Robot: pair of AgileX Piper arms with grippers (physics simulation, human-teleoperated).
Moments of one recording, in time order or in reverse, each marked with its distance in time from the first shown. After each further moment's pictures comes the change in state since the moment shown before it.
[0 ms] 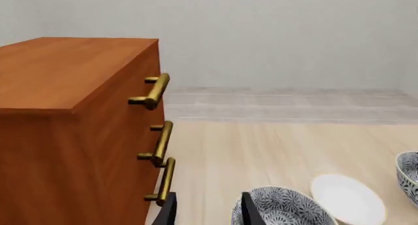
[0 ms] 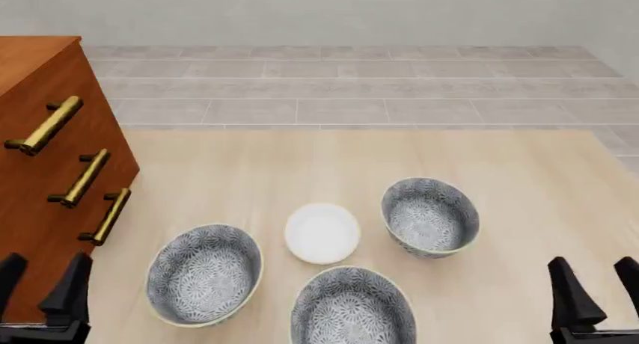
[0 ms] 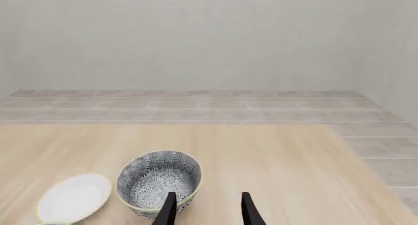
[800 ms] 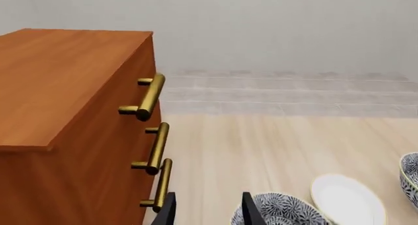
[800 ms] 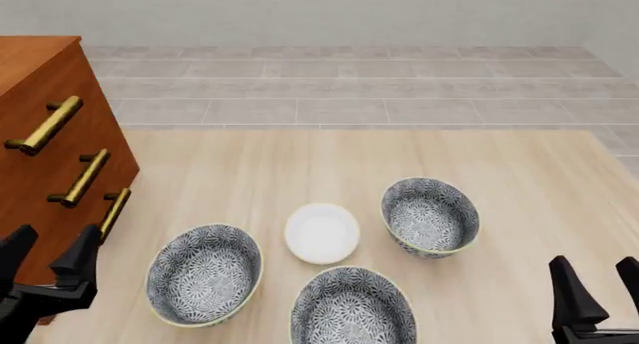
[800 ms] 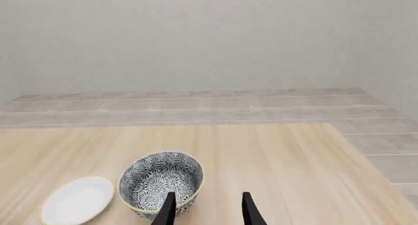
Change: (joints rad) left arm -0.006 0.294 -0.107 -0.097 -0.008; right arm -0.002 -0.002 -0.007 0.009 0.025
